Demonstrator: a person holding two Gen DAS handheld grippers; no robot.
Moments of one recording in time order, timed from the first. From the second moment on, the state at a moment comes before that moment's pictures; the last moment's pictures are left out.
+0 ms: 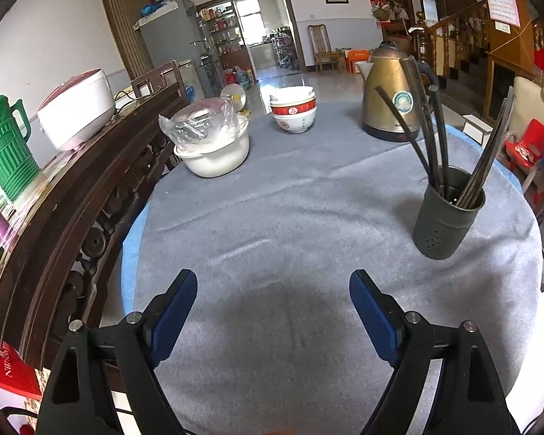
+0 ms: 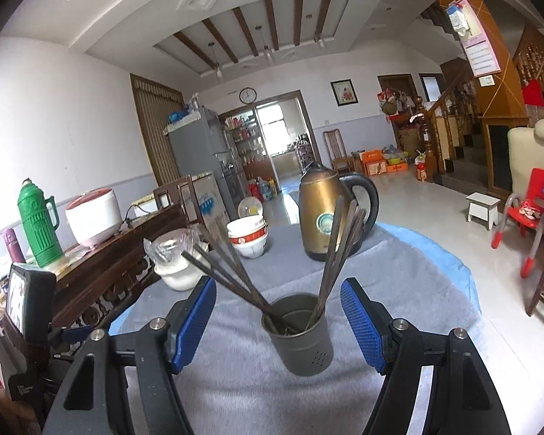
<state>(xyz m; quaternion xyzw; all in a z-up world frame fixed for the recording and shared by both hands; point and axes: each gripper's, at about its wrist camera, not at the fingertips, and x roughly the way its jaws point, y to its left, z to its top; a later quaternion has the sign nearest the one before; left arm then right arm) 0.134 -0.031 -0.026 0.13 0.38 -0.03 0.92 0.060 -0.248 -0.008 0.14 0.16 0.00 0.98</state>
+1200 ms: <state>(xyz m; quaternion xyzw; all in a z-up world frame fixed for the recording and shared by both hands) 0.143 -0.043 -0.049 0.15 0.40 -0.02 0.90 0.076 -0.242 -0.052 0.16 0.25 0.00 0.96</state>
